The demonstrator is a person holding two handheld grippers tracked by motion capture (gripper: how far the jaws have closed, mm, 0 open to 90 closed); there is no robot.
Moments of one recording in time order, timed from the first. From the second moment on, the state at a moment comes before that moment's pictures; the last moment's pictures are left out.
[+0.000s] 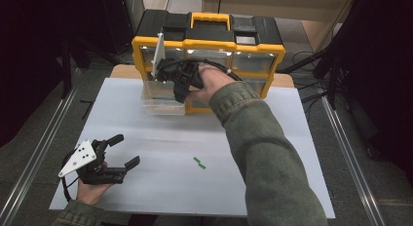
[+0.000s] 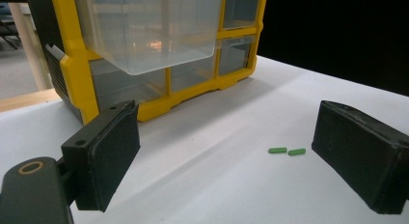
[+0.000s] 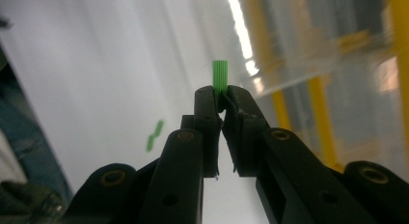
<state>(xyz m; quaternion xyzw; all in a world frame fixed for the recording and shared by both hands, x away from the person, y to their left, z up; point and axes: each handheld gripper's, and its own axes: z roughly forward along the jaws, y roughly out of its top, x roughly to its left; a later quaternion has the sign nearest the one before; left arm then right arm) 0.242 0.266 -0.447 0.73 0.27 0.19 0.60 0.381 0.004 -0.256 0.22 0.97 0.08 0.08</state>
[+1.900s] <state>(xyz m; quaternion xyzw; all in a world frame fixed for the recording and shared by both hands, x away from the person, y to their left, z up) 0.248 0.264 -0.449 0.73 0.27 0.19 0.60 0.332 -0.053 -0.298 0.30 0.95 0.10 0.08</state>
